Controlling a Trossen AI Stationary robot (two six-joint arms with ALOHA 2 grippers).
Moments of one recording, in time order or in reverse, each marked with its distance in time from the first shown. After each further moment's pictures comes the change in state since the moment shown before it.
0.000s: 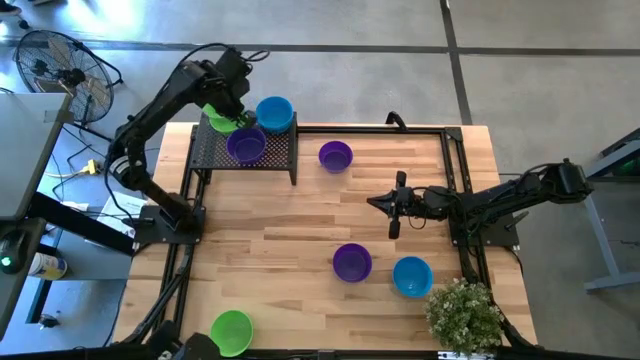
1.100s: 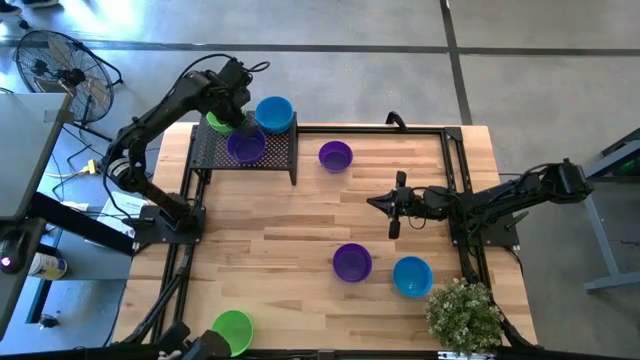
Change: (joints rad) left arm 0.018 -0.026 -0.173 0.100 0.022 0.035; right arm 0.000 0.000 0.000 -0.003 0.000 0.000
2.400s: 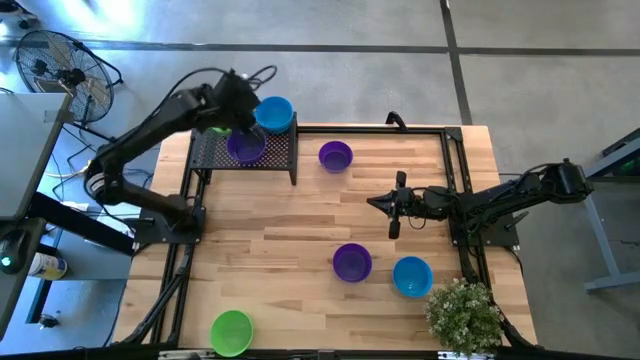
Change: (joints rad) left arm -0.272 -0.171 -0.016 0.174 -0.078 -0.056; right arm 0.000 0.000 0.000 -0.004 0.000 -0.011
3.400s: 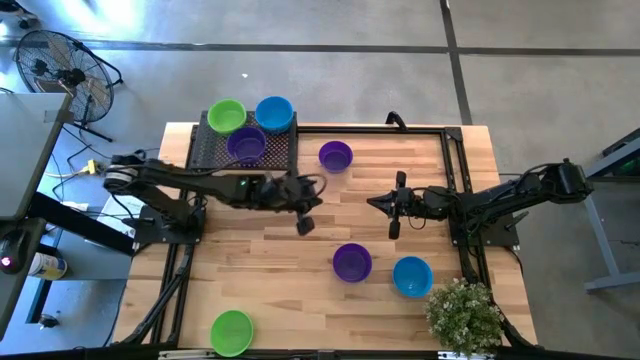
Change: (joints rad) left arm -0.665 0.159 -0.429 0.871 -0.020 -0.249; right arm 0.000 0.000 0.000 0.003 -0.003 -0.004
